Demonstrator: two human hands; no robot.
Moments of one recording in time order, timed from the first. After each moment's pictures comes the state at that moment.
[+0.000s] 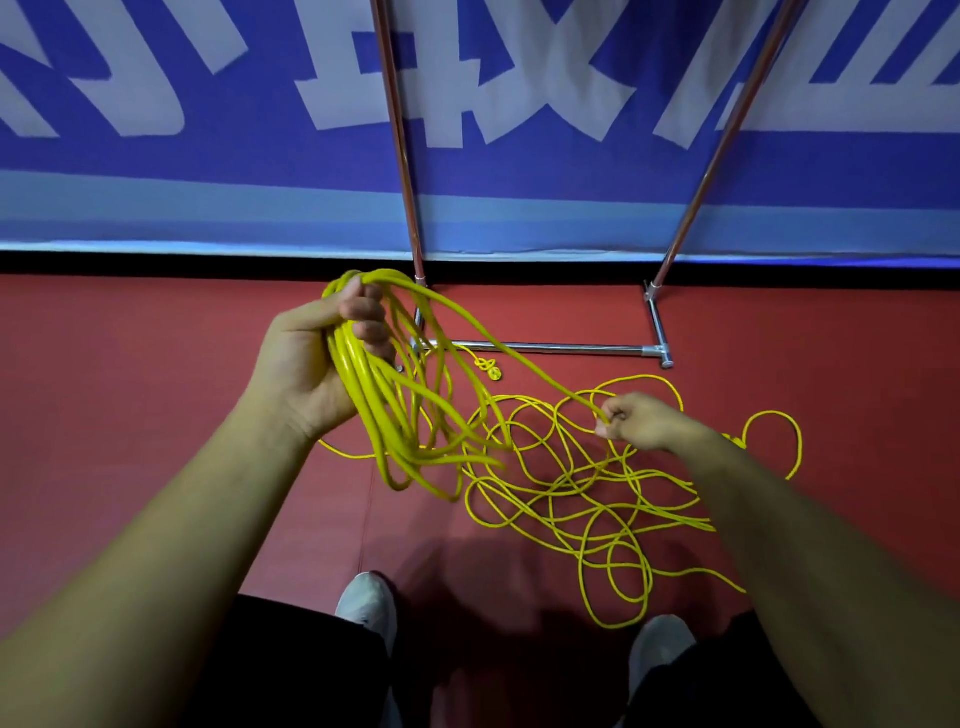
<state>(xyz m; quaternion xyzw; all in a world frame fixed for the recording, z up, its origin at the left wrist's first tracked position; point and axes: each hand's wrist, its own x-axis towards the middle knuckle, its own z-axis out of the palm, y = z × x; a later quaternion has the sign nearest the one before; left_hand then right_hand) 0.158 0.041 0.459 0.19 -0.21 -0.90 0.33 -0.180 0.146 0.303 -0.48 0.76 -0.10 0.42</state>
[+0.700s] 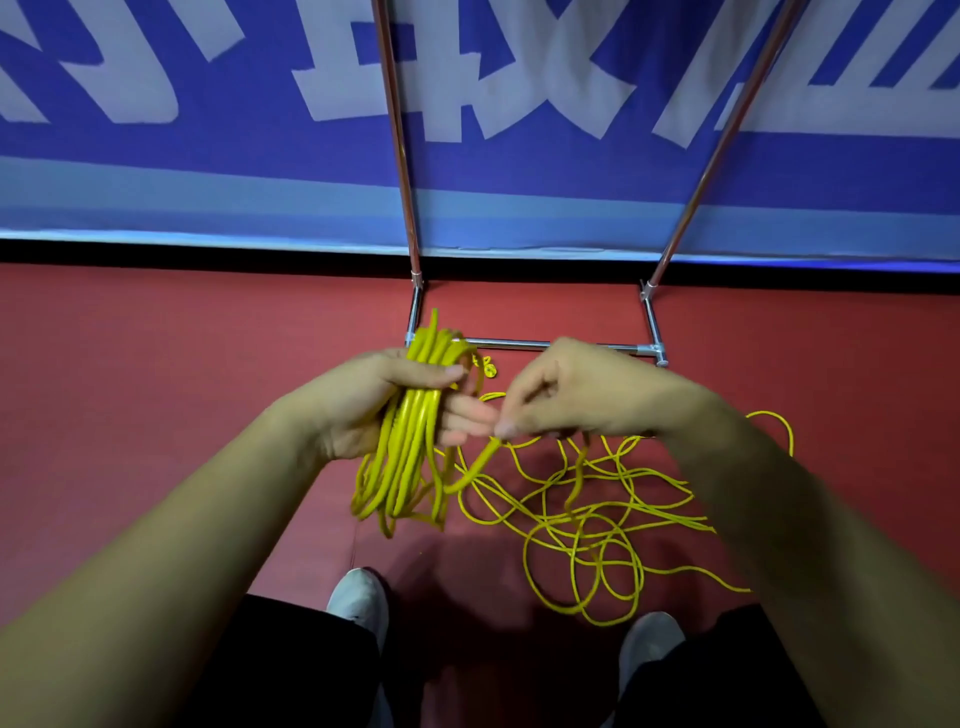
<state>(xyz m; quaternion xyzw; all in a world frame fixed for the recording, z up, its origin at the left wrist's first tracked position) 0.136 0.075 0.450 0.33 -0.41 -0.84 0.08 -0.073 0.151 0.470 -0.67 0.53 -0.17 0.49</state>
